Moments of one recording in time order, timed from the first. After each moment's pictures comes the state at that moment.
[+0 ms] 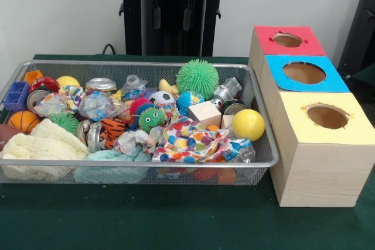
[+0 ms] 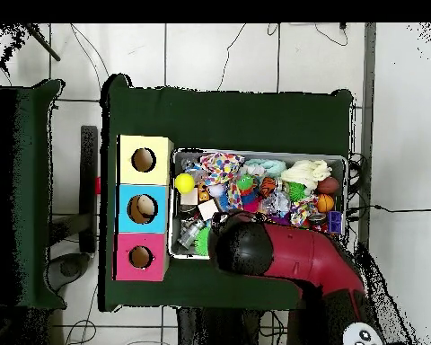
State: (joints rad) arm -0.43 -0.95 0.14 1.91 -0.20 0.57 1.57
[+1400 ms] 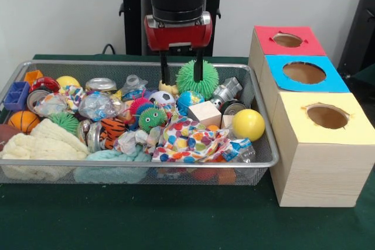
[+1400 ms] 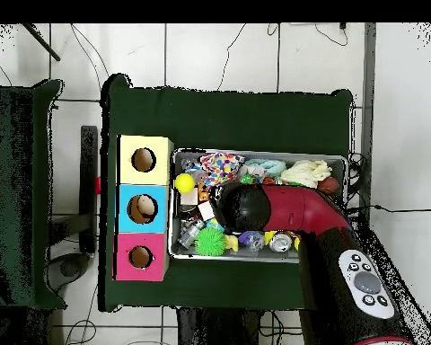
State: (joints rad) arm -0.52 -0.73 0.31 1.73 -0.31 0.57 1.57
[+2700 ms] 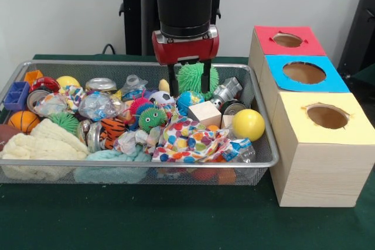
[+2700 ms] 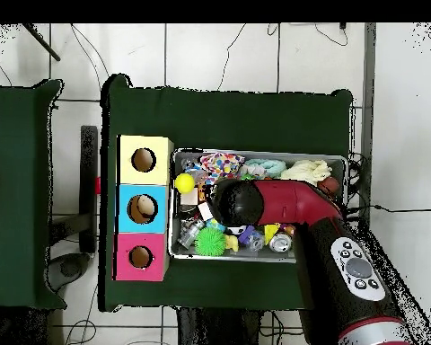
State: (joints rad) arm -0.53 -0.68 0.35 1.70 -0.36 0.57 1.57
